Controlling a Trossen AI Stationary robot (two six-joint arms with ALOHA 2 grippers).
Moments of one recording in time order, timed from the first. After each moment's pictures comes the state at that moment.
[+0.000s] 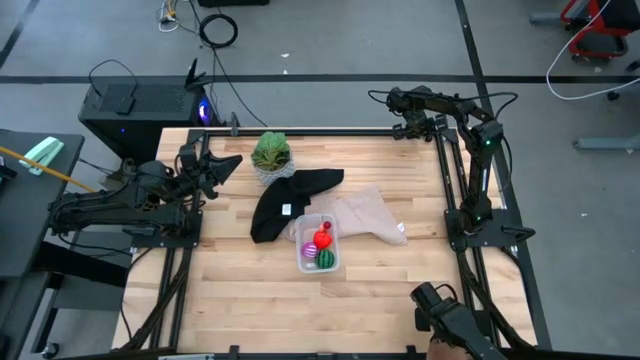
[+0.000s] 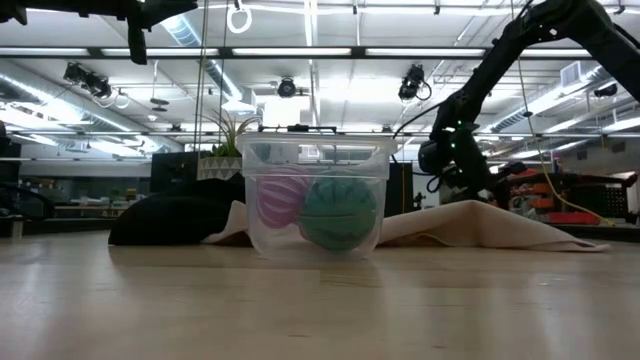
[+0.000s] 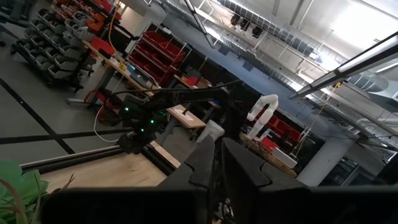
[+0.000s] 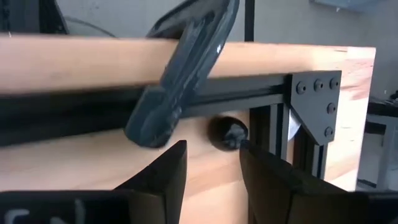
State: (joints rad) left arm 0.12 0.42 0.44 0.21 -0.32 -0.59; right arm -1.07 2.01 1.39 -1.06 0.47 0.57
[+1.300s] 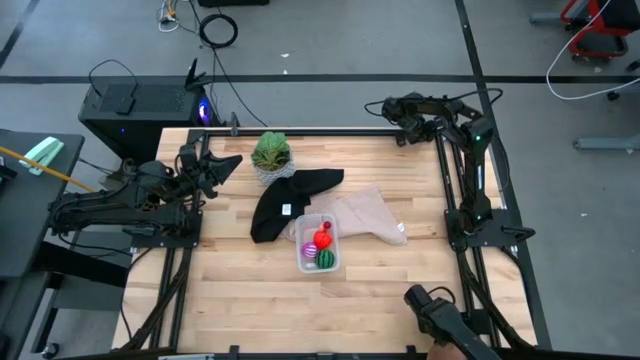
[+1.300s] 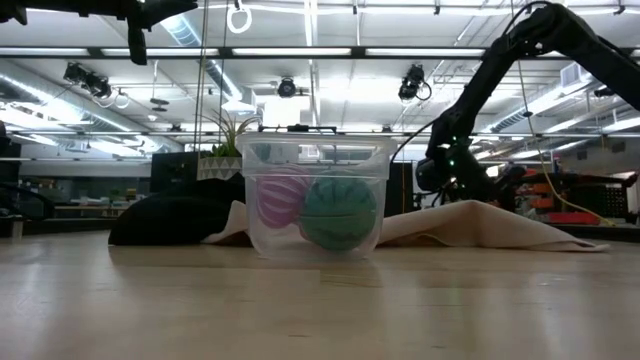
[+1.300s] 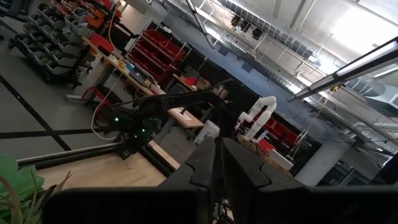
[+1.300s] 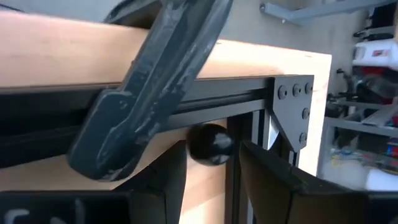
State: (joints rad) left arm 0.12 0.42 0.44 0.20 -0.32 -0.62; right arm -1.05 2.11 1.40 -1.09 0.65 0.61
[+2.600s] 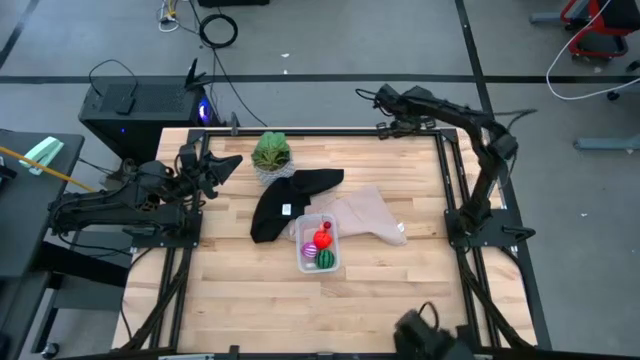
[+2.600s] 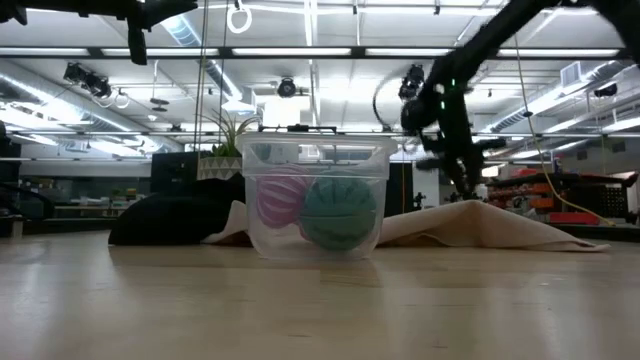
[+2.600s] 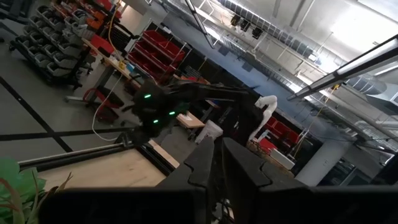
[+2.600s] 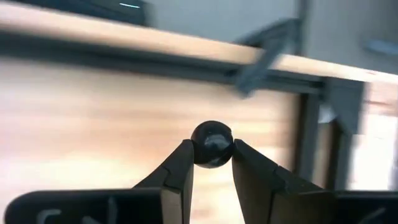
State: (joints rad) left arm 0.12 0.43 0.44 0.20 -0.32 -0.61; right arm -0.89 1.83 1.39 -1.07 0.39 0.58
